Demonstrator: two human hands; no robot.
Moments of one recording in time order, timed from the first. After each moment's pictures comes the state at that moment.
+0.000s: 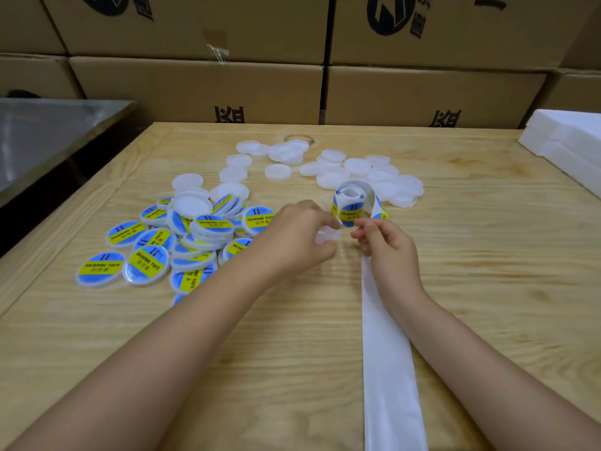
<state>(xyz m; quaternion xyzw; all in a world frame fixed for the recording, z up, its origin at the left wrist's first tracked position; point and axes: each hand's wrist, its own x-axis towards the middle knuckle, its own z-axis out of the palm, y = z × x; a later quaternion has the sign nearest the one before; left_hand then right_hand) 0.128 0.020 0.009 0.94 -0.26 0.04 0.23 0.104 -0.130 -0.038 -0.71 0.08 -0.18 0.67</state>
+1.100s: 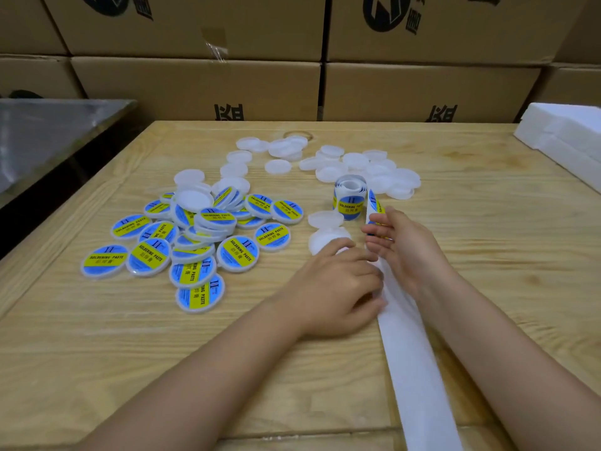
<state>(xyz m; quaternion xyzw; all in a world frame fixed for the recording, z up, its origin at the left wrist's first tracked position) 0.071 -0.004 -0.029 0.84 -0.51 0.15 0.13 0.096 -0.150 -0.012 -0.63 0.17 -0.03 0.76</state>
